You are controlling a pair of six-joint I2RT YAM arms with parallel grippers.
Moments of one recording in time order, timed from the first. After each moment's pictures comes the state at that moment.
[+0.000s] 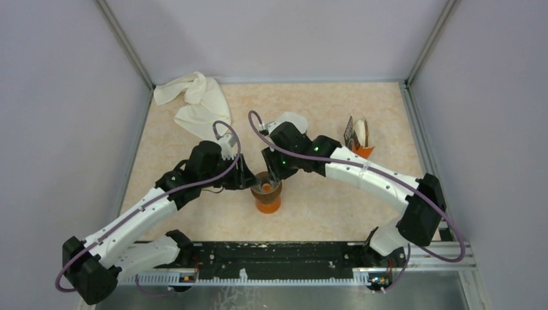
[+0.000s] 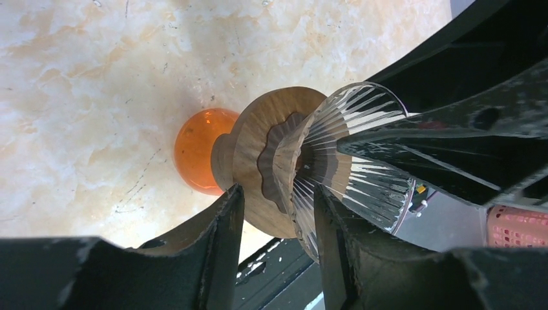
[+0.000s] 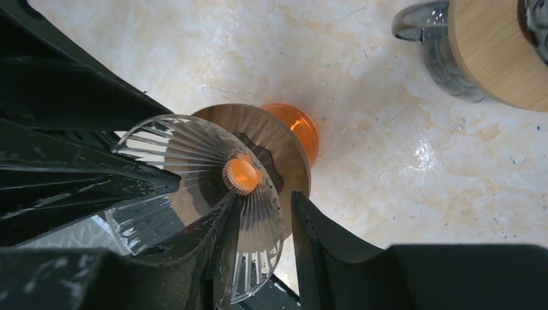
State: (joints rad) left arm -0.69 0.97 0.78 -0.42 0.20 -0.64; right arm 0.94 1.48 1.31 -0.72 -0.03 0.34
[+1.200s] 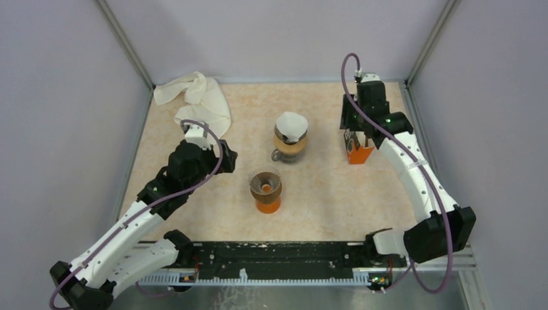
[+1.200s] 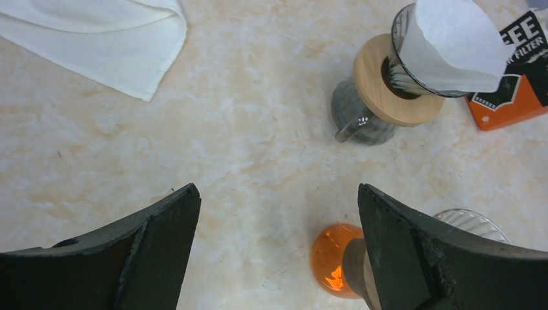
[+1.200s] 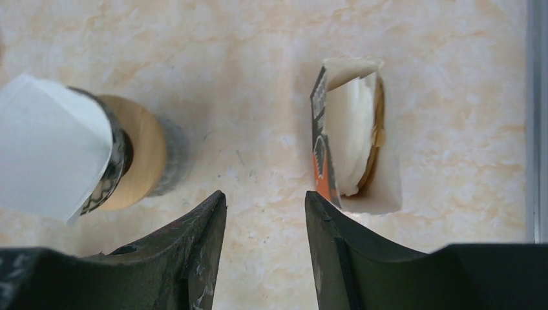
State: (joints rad) left arm -0.65 0.81 0.79 -0.38 -0.32 -0.41; right arm 0.31 1.31 1.36 -0.74 0.17 0.22
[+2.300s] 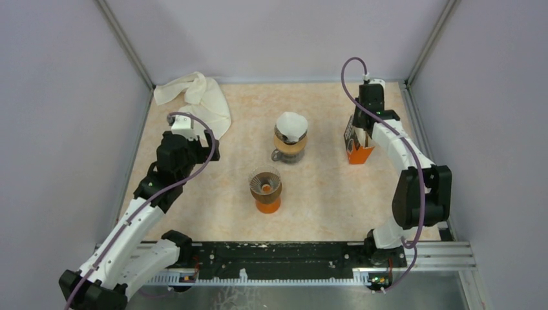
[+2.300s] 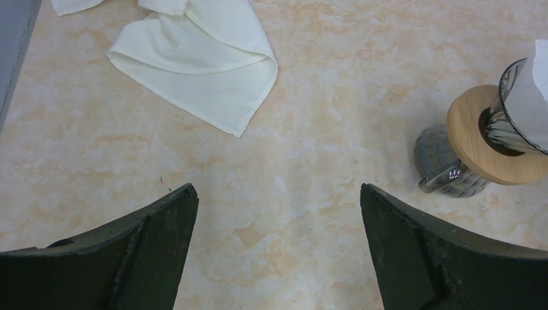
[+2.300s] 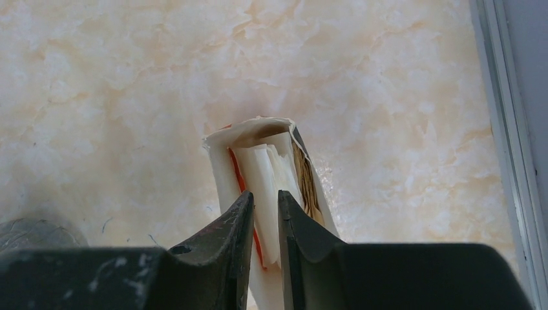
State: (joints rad) left arm -0.43 0.82 0.77 -0.27 -0.34 -0.22; right arm 0.12 1.56 1.25 -0.42 0.27 0.20
